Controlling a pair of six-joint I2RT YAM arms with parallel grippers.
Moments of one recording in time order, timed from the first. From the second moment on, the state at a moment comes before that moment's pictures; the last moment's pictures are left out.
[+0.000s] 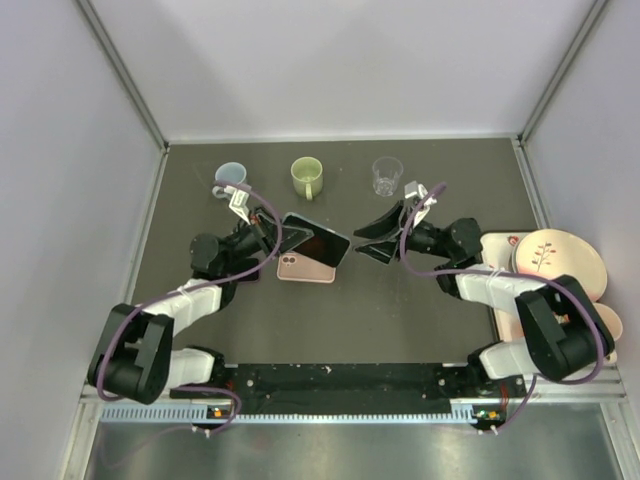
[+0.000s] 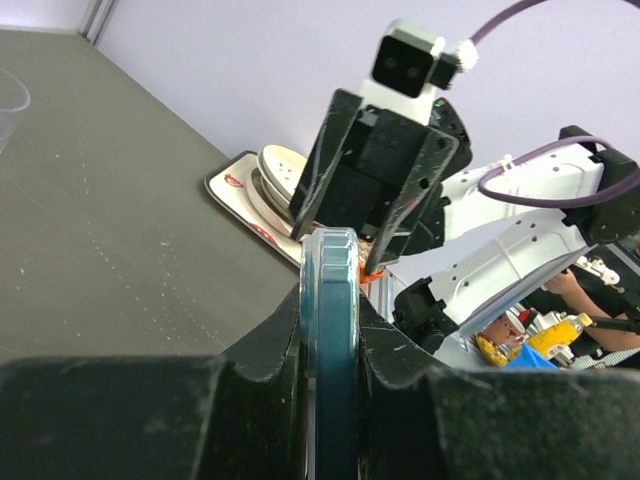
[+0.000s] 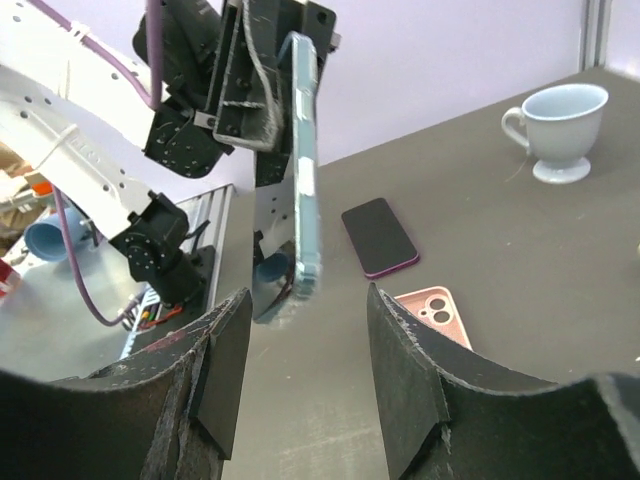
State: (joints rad) left arm -0.28 1.28 0.44 1.27 0.87 -1.04; right arm 0.42 1.36 0.52 1.21 -0.96 0.58
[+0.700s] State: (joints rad) left arm -0.30 1.25 0.61 1.28 0.87 -1.12; right arm 0.49 1.42 0.54 1.30 -1.03 0.78
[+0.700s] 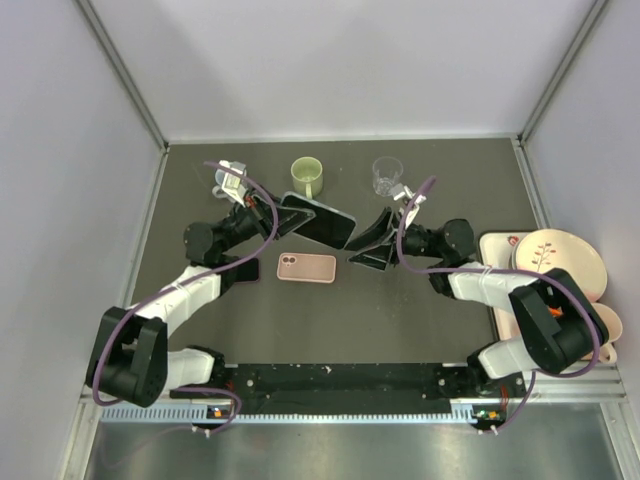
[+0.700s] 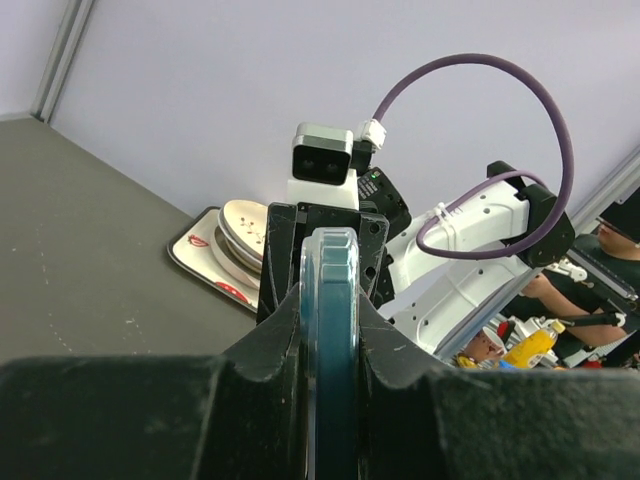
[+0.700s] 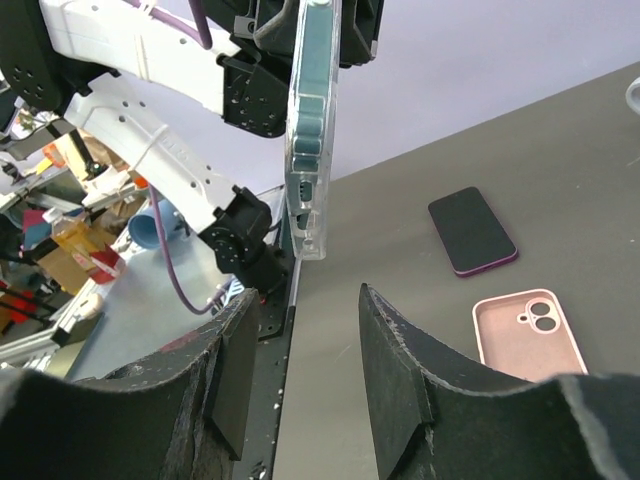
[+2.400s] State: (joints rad) left arm -0.39 1.29 0.57 1.32 0.81 -1.10; right arm 0.41 1.32 0.54 1.27 -1.06 0.77
